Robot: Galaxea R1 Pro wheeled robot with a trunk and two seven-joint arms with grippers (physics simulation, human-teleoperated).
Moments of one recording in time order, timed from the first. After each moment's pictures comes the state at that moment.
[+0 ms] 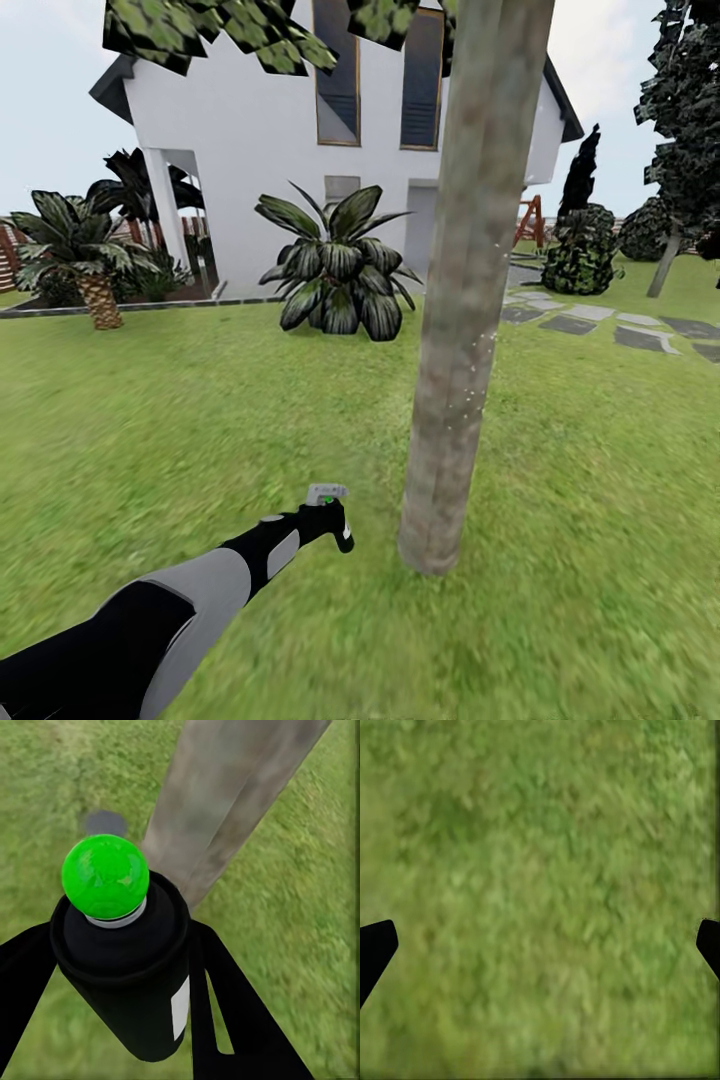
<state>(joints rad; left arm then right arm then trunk) -0.97 -0.17 -0.31 -0.03 0.37 -0.01 -0.27 -0.37 -0.12 -0.07 0.04 -0.07 -0.38 -0.15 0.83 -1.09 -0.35</state>
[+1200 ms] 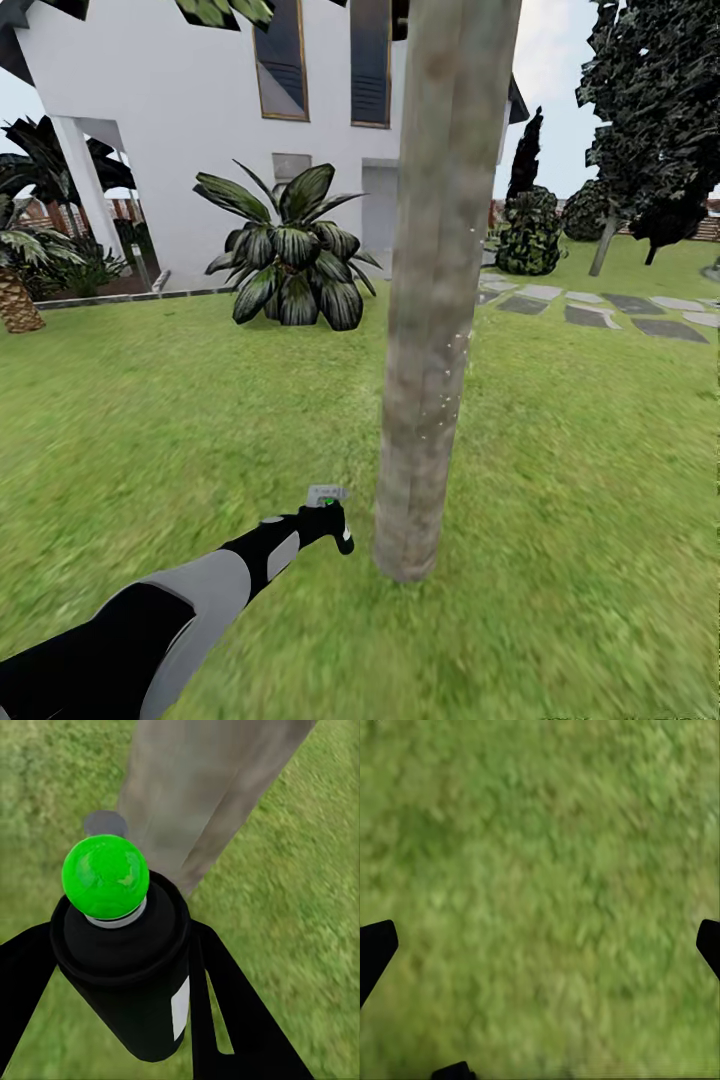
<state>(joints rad) -0.97 -0.17 -0.31 -0.03 0.38 -0.01 -0.27 -0.37 -0.12 -0.07 0.04 -0.07 -0.38 -0.15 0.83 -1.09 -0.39</state>
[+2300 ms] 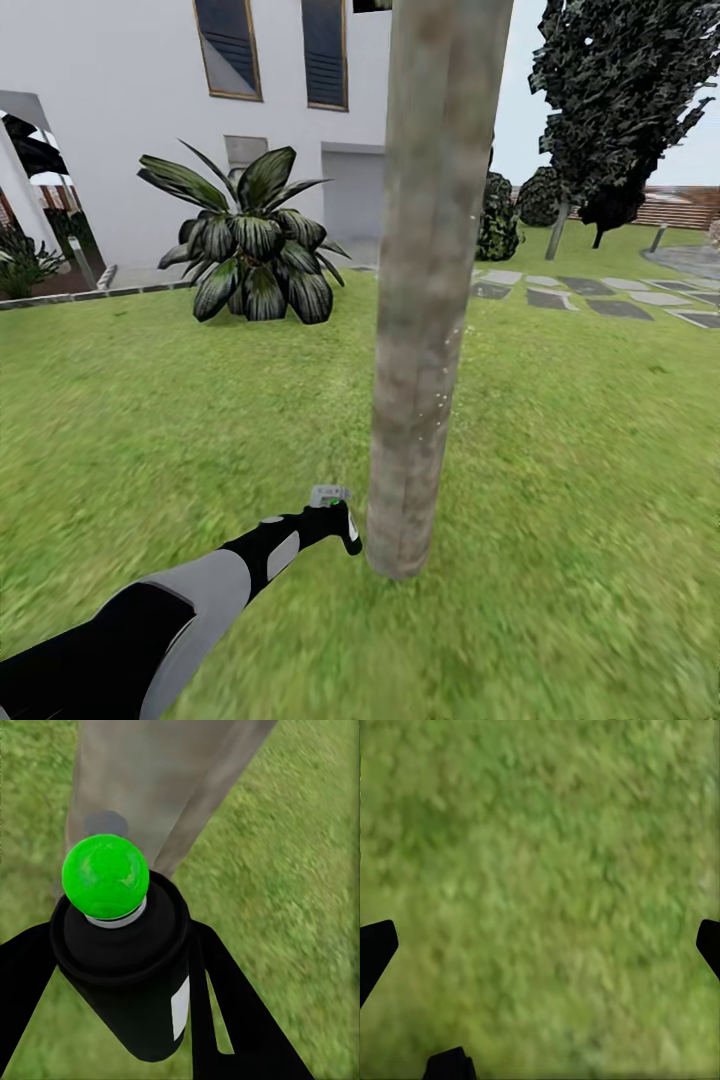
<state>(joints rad) -0.97 -0.17 -0.31 -0.03 0.37 -0.01 -0.35 -0.37 -0.12 -0.07 0.04 -0.07 -0.38 -0.15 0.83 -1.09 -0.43</state>
